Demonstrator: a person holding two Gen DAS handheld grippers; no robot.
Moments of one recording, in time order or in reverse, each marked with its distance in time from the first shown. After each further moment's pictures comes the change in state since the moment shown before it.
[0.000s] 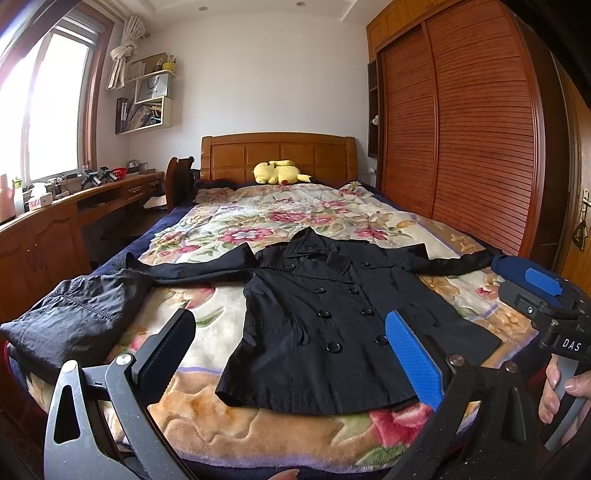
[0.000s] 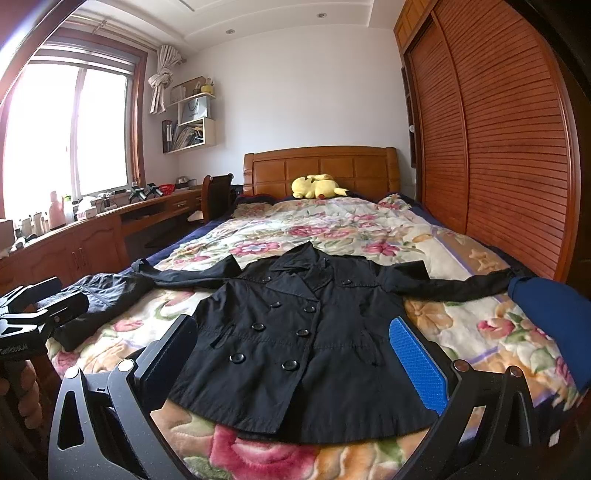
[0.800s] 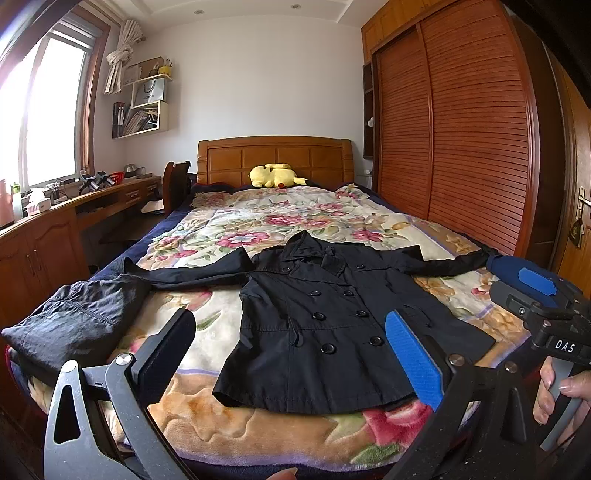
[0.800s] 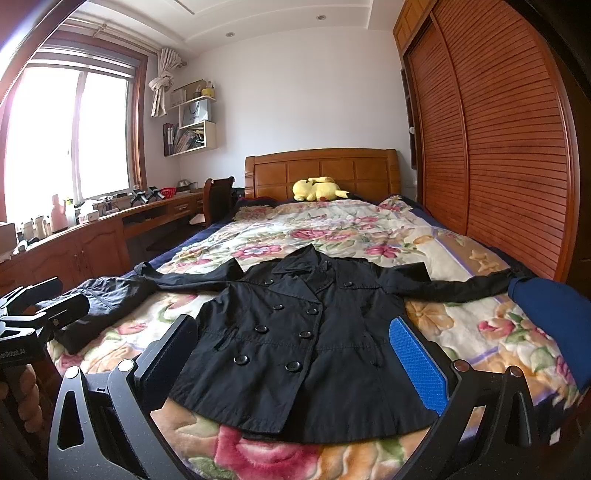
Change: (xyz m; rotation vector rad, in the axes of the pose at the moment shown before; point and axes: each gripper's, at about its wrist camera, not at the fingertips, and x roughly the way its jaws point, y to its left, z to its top) left arm -0.008 -0.004 0.001 0.008 -0.012 -0.006; right arm -0.003 -0.002 0.001 0.002 -0.008 0.005
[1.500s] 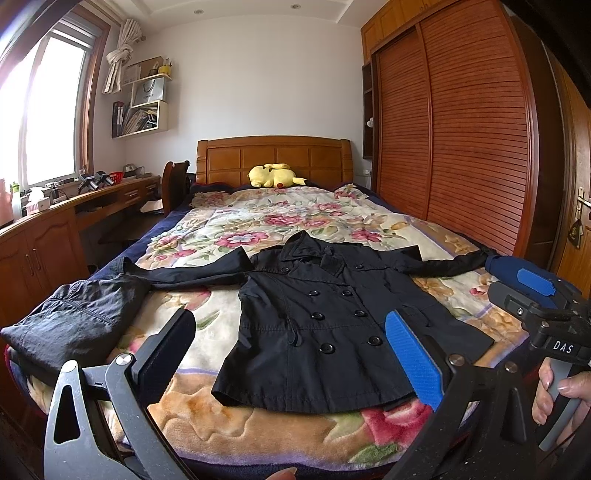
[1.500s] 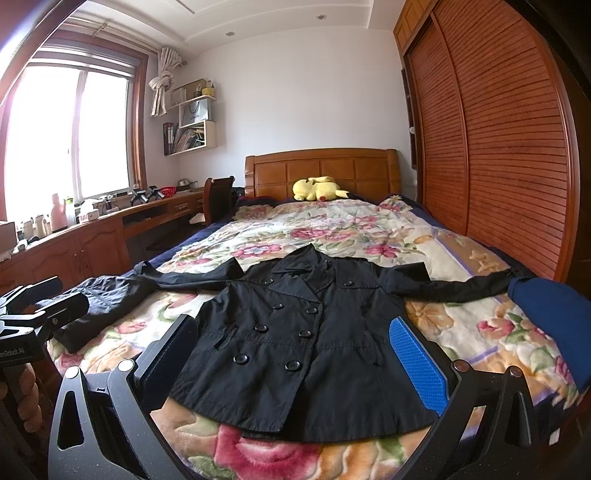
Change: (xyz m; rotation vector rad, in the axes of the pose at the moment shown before) left arm 0.001 -0.001 0.000 0.000 -0.001 0.001; right arm 0.000 0.002 0.000 -0.002 0.002 -0.001
